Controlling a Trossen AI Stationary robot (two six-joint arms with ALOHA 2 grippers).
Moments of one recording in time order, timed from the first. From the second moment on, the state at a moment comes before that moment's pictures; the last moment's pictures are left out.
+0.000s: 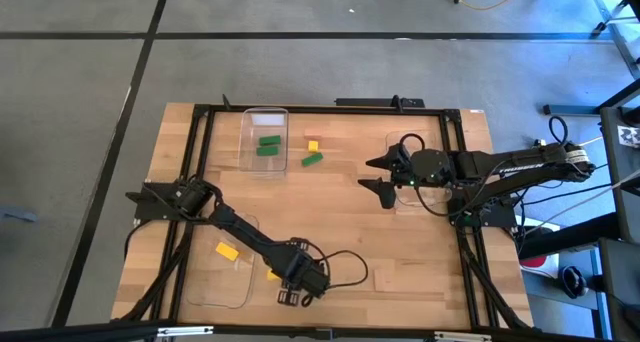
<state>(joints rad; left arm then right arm) -0.51 2.19 1.64 -0.89 -0.01 -0.39 0.09 1.06 0.84 -0.22 0.29 0.49</state>
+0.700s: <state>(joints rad) -0.41 2.05 1.64 -0.90 -0.06 -0.36 0.09 1.06 0.84 -0.22 0.29 0.48</state>
